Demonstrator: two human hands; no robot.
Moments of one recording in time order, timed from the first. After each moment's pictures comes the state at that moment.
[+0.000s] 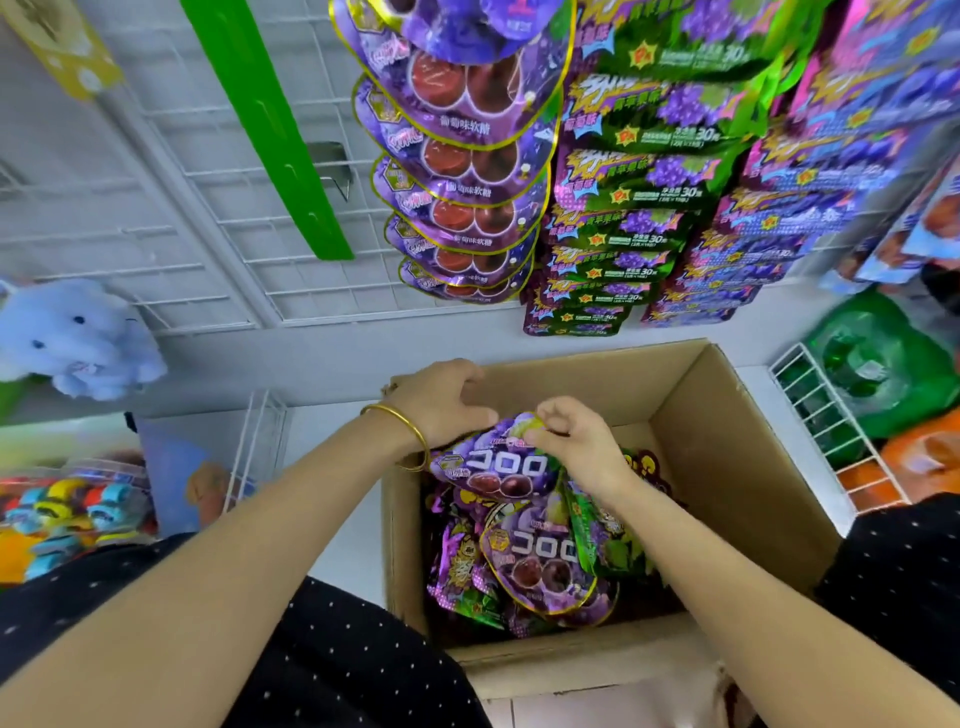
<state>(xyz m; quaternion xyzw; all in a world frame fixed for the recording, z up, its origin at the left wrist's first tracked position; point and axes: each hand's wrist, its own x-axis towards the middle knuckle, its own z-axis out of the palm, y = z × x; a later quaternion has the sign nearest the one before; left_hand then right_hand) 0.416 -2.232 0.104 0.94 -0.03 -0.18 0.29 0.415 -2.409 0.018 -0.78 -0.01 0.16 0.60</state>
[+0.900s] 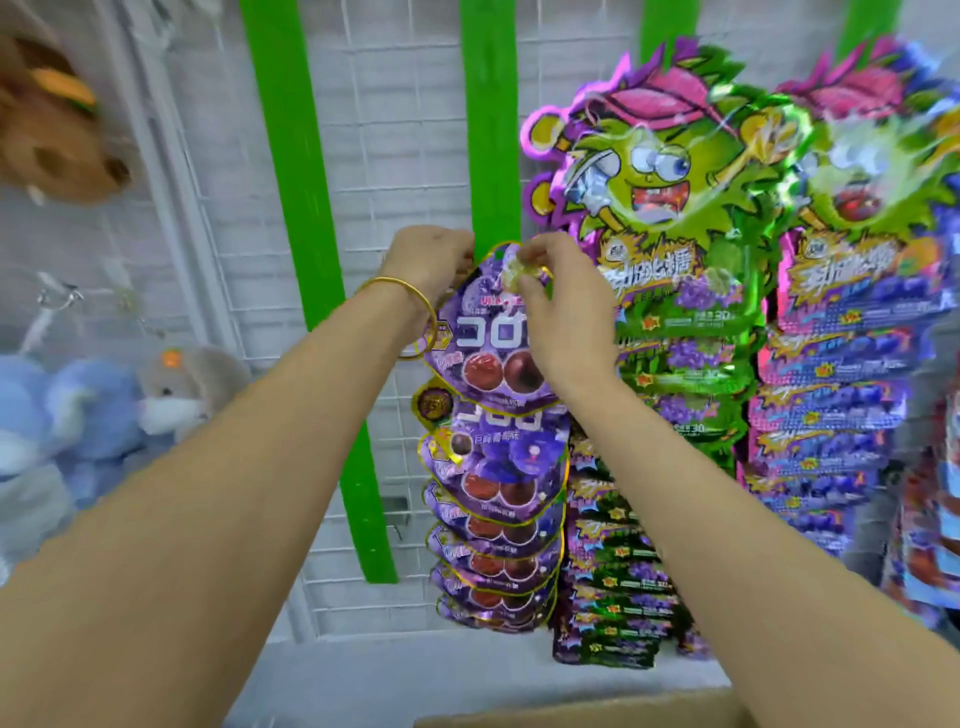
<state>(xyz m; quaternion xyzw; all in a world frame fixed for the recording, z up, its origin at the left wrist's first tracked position) 0.536 -2.220 0.448 0.76 -0.04 0.24 0.60 0.545 -2.337 0.394 -0.76 -0.21 -0.43 0.45</state>
